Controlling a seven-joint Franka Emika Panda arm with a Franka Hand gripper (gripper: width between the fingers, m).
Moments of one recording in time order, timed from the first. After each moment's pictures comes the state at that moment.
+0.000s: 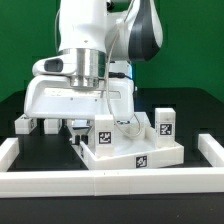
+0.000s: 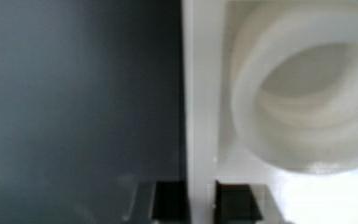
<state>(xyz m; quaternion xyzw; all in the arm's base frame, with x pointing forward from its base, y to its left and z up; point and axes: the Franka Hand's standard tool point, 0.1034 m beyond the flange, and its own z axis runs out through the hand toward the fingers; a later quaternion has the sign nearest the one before) 0.518 -0.081 0.021 0.97 0.18 0.15 0.06</state>
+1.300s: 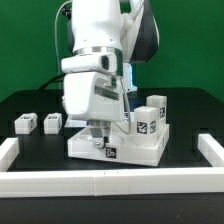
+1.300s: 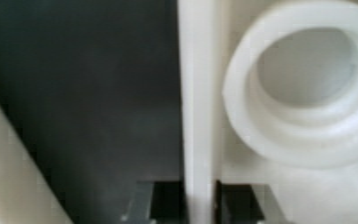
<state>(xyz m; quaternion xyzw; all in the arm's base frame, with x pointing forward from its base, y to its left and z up) 0.557 -0.035 0.025 0.77 0.62 0.14 0.11</state>
